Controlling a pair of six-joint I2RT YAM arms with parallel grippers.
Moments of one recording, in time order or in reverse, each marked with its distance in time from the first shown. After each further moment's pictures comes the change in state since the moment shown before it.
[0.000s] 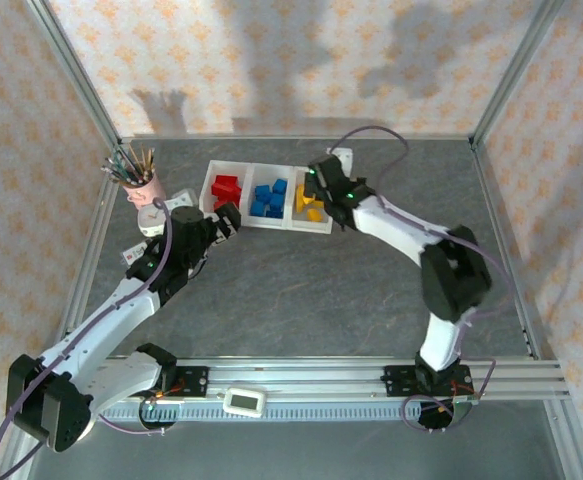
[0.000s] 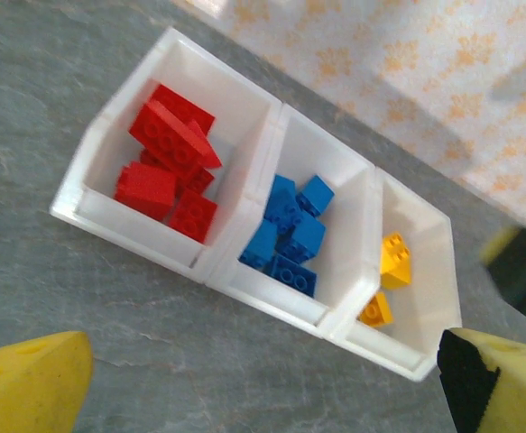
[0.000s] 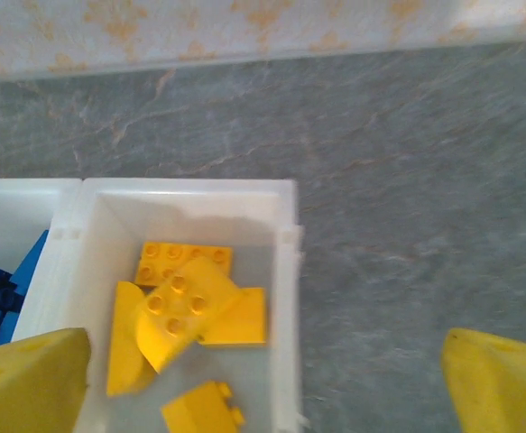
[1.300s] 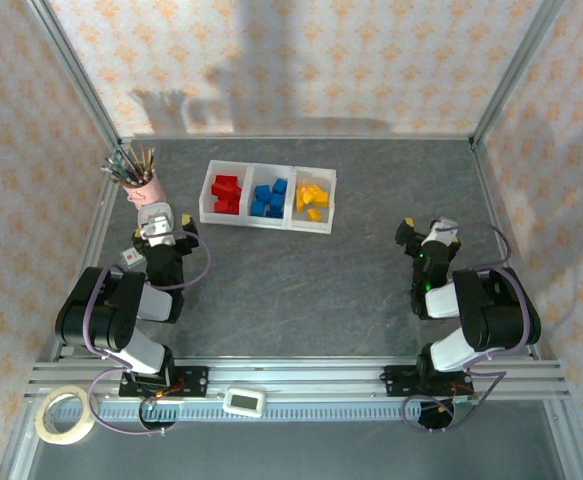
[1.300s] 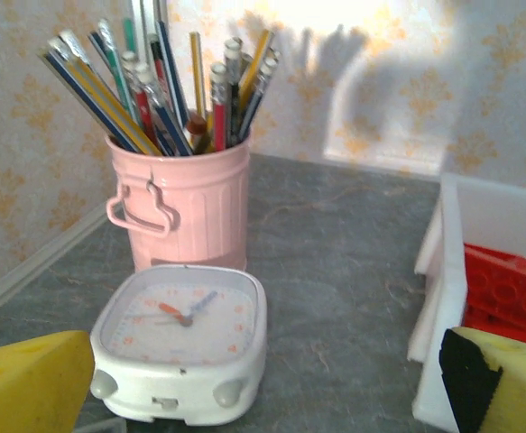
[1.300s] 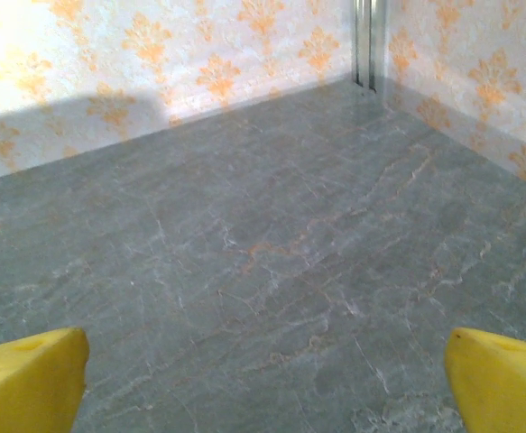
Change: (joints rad) left arm 0.357 0.542 -0.525 1.471 -0.135 0.661; right arm -0.536 -0.231 -1.119 1.380 -0.216 -0.231
